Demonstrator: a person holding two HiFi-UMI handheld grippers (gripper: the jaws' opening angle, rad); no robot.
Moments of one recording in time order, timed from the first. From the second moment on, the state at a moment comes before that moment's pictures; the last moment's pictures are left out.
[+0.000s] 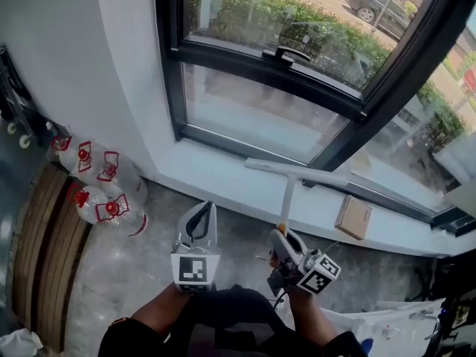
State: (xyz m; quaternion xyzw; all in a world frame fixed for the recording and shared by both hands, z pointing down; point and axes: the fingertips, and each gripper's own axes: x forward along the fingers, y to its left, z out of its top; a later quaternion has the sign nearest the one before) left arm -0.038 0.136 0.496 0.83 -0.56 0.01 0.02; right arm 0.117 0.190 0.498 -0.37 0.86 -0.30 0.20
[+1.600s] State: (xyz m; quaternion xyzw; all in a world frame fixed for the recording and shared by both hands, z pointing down) left arm -0.072 0.266 0.547 0.83 -0.56 0.05 0.07; right arm 0.091 0.337 0.542 -0.44 0.84 -0.29 0.14
